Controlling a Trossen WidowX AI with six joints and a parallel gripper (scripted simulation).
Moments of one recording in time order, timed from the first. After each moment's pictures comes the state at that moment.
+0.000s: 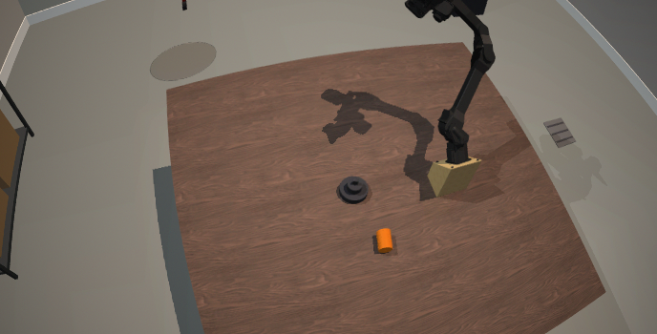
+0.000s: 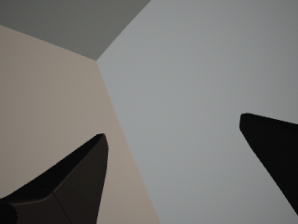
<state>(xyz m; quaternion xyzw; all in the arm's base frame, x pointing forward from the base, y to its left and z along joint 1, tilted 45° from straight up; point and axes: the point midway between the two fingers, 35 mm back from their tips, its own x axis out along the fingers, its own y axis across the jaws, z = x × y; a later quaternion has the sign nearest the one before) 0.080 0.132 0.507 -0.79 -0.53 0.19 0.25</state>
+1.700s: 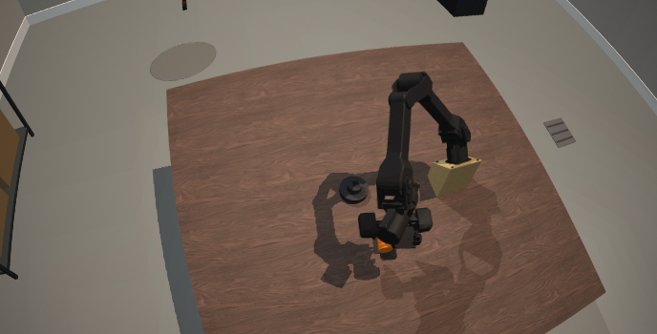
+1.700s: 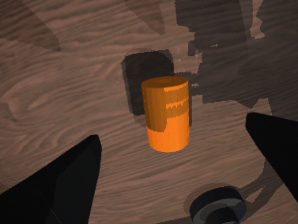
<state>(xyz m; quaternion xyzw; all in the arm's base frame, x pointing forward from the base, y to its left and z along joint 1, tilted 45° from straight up) 0.300 0.066 -0.105 -0.56 0.72 0.18 0.36</state>
